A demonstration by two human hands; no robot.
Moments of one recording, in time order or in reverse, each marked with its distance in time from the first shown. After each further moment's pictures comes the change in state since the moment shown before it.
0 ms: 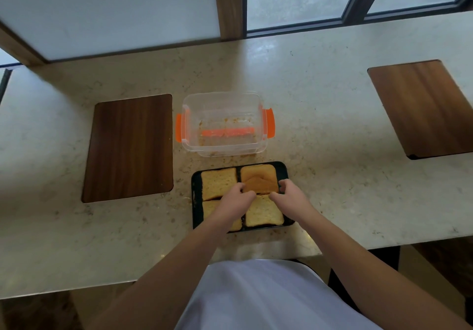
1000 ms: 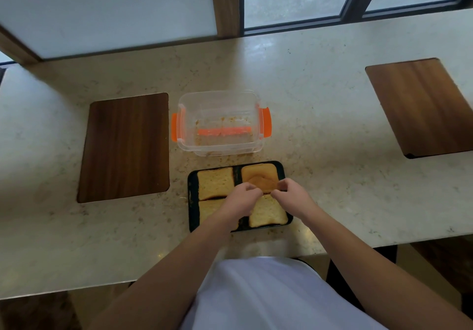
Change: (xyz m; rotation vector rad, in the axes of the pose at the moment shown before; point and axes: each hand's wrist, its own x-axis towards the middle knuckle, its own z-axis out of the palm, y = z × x) left_hand -0.002 0.016 0.018 -0.035 -0.061 0.012; right_hand 0.004 0.006 -0.015 -0.041 -0.033 0.023
